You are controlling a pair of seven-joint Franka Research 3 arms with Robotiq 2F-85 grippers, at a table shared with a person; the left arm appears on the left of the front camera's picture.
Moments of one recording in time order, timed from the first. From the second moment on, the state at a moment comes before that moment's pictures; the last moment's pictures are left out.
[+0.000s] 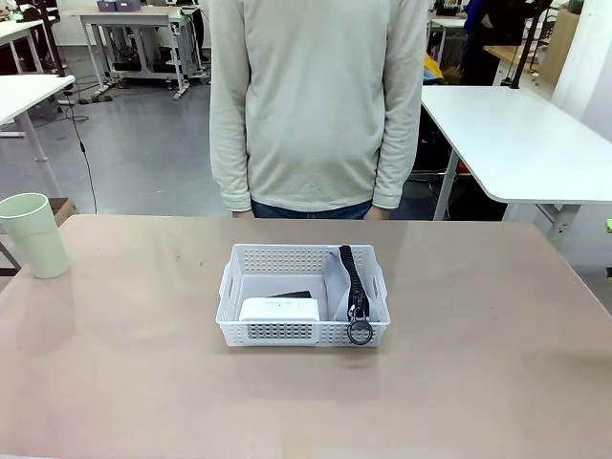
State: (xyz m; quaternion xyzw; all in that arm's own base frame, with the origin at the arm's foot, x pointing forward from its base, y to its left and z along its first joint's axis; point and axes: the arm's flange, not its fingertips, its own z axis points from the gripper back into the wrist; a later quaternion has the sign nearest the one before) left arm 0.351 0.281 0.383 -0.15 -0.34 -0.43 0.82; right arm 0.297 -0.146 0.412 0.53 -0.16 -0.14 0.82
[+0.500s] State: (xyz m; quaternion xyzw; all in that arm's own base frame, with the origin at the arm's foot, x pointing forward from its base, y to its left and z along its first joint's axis) left arm 0.365 0.276 0.351 -0.17 -0.33 -0.45 0.81; right arm 0.297 -0.146 0.412 0.53 -0.16 -0.14 0.82
